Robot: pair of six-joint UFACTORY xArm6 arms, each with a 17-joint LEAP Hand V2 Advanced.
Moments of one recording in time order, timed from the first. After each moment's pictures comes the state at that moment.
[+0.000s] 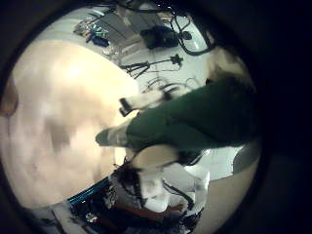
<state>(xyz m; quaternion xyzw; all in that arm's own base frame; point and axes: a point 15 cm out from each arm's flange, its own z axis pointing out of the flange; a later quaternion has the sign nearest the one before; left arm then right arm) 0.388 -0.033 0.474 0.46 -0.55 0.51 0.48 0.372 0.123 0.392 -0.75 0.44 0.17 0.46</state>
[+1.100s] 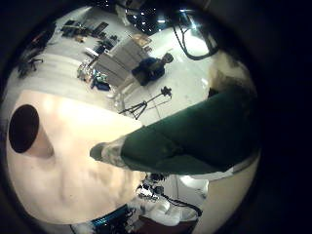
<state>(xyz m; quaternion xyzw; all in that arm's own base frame) 0.365 0.078 0.601 0.53 -0.57 0.61 0.19 0.375 0.104 0.378 -0.74 0.46 0.19 0.46</state>
